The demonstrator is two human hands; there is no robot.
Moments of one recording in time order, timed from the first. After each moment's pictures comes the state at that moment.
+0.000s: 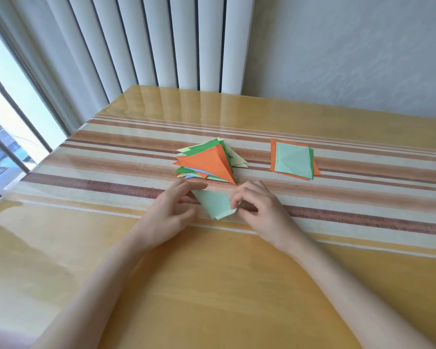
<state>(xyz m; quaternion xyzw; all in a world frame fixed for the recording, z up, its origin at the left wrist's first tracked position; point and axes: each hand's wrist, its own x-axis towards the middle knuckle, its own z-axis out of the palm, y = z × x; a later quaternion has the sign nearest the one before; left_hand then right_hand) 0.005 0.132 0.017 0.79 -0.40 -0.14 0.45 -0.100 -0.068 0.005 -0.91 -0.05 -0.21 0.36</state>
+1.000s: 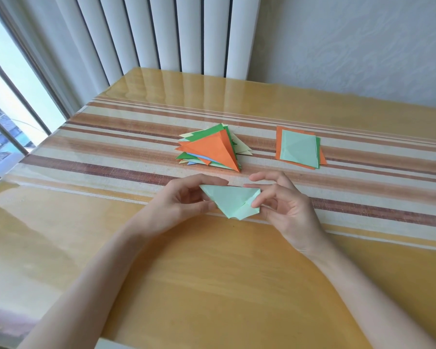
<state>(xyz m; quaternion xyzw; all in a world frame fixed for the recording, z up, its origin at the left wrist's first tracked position) -0.006 0.128 0.019 0.62 -0.38 -0.30 0.61 -0.133 -0.065 0.010 -0.75 -0.05 -0.19 0.64</state>
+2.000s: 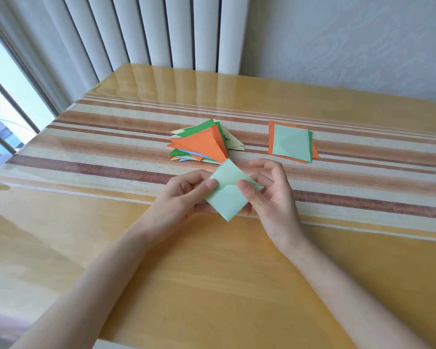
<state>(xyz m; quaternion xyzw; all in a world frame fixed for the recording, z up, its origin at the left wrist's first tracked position) -0.025 0.109 0.020 0.55 -0.27 -0.36 0.71 -0.129 -0.035 0.027 -0.65 0.10 -0.21 0.72</state>
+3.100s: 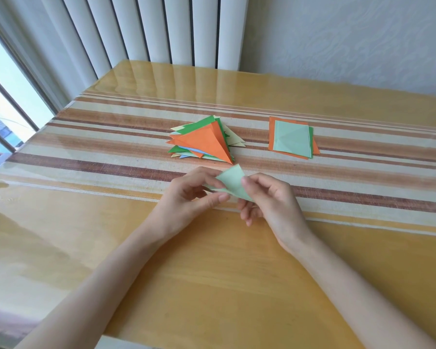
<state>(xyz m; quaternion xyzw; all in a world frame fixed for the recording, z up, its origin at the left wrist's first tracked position) -0.025 0.109 0.011 0.65 -0.41 -0.17 0.62 -0.134 -0.040 0.026 -0.68 0.13 -0.13 0.71</state>
